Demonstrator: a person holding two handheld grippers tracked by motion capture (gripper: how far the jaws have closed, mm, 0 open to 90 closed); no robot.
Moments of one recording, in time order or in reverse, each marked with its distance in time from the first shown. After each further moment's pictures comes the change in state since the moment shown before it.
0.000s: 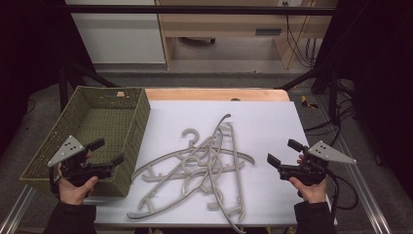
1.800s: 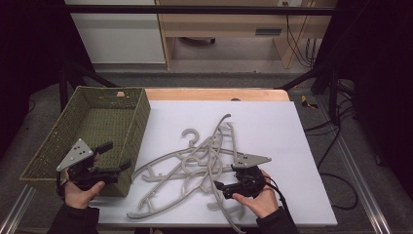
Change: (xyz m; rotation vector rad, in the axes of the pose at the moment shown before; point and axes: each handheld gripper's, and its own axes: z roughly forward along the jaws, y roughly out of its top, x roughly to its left) left arm -0.020 -0.001 0.005 0.023 -0.052 0.058; right arm 0.109 -0.032 0.088 0.477 0.137 -0.114
